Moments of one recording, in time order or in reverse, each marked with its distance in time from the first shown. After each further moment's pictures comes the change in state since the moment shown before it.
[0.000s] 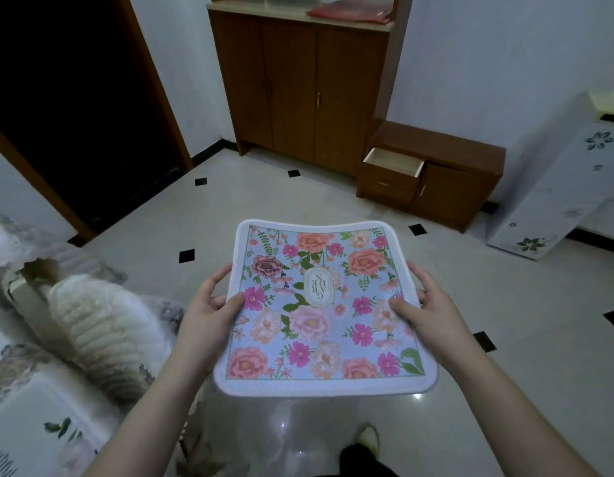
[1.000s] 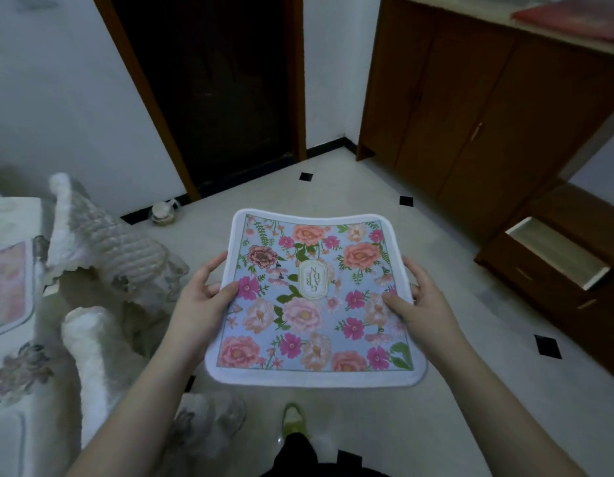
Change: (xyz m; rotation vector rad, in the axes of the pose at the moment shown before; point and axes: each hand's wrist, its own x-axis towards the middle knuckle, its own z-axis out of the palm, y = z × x) left_hand 0.273 0.078 -0.037 -0.170 0.463 -0.071; right_hand 0.390 -0.127 0.144 -0.183 -0.455 -0.108
